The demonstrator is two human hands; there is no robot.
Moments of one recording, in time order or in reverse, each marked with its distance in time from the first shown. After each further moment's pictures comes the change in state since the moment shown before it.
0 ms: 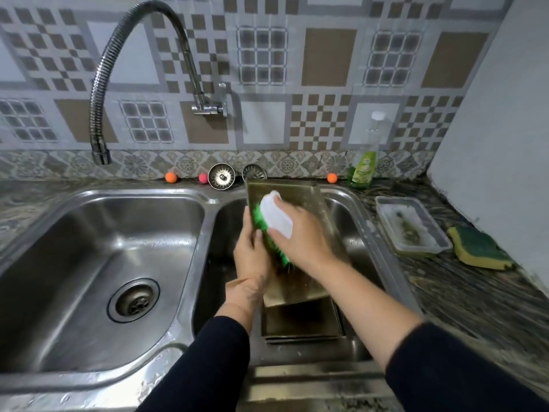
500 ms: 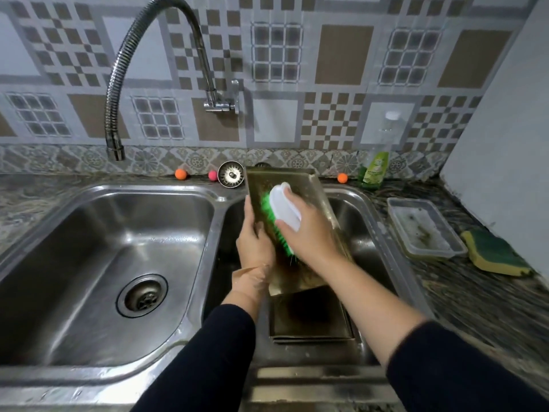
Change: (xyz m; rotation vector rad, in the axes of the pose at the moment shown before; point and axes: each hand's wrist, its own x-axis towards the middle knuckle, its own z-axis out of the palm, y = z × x) left_hand 0.016 0.010 -0.005 0.055 0.088 0.014; right_hand 0.009 -0.007 0.007 0.090 0.021 0.055
